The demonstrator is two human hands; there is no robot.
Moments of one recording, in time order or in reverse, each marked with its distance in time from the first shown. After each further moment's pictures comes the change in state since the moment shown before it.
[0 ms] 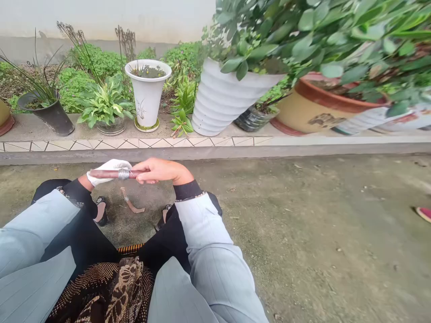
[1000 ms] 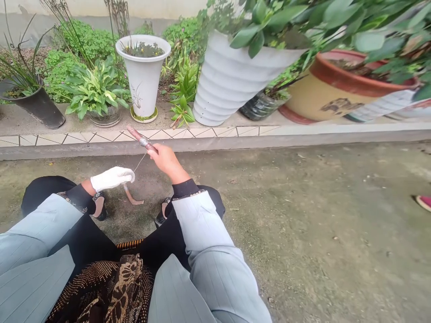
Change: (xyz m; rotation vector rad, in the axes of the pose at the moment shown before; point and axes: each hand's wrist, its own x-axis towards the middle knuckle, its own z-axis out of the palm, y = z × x) left_hand 0.004 -0.020 0.034 0.205 -0.130 -0.068; right_hand 0.007 0.050 0.000 -0.370 0.817 0.431
